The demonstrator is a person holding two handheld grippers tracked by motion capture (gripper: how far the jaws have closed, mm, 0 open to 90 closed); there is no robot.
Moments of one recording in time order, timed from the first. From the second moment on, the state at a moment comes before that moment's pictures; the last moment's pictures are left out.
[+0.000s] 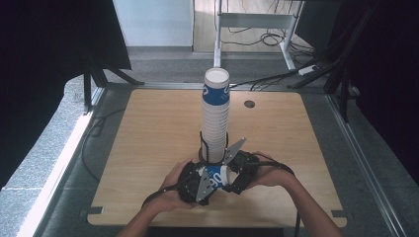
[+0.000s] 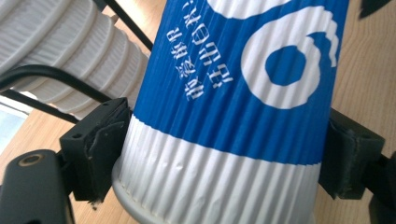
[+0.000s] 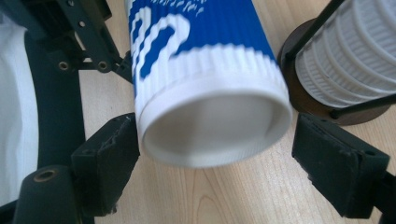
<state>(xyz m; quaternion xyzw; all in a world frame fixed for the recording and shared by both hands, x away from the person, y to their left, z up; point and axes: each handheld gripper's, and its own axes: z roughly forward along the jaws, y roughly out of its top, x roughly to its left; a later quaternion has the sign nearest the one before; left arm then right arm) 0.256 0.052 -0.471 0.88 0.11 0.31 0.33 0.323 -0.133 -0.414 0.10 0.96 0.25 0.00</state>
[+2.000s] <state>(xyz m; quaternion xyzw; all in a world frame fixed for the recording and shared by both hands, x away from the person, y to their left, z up) 0.259 0.104 -0.448 0.79 0.27 0.13 0.53 0.301 -0.172 -0.430 0.15 0.85 0.51 0.03</state>
